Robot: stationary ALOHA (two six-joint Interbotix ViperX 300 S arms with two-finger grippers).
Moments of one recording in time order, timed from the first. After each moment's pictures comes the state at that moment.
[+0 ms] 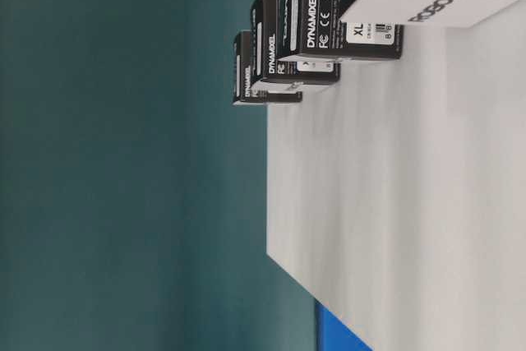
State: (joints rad) left arm -0.11 -1.03 1.08 0.02 -0.02 -0.10; right arm 0.06 -1.37 1.15 -0.21 0.44 0.37
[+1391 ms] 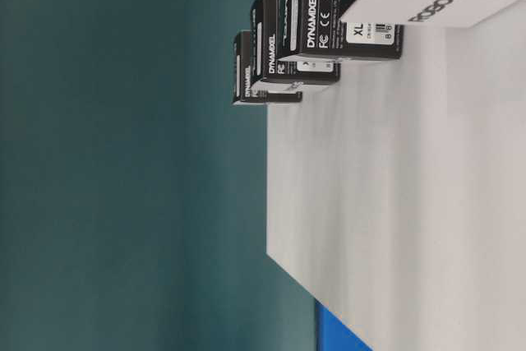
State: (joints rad) left arm -0.12 -1.03 1.08 0.02 -0.02 -0.10; right arm 0.05 -1.38 1.15 -0.21 0.42 0.36
